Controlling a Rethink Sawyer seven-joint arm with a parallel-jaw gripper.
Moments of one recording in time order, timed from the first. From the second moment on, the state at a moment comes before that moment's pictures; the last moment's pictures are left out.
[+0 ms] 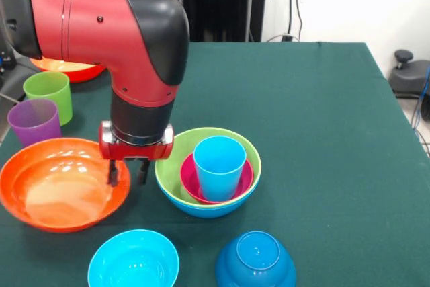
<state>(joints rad) -0.53 -0.32 0.37 1.15 -0.78 0.80 1.69</state>
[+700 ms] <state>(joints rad) -0.53 -0.34 0.36 1.14 -0.78 0.80 1.69</state>
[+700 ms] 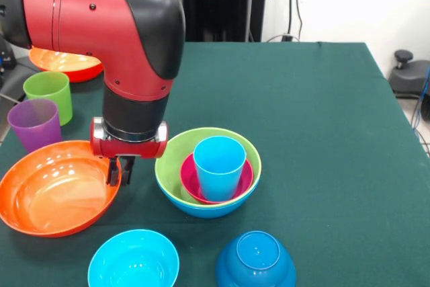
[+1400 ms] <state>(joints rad) -0.56 -0.37 0.37 1.17 -0.66 0.80 1.69</state>
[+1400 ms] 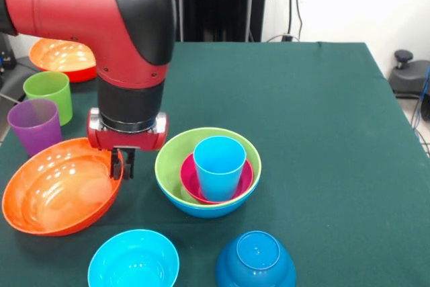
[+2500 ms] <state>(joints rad) -0.50 -0.55 0.32 1.34 -0.47 0.91 1.69</state>
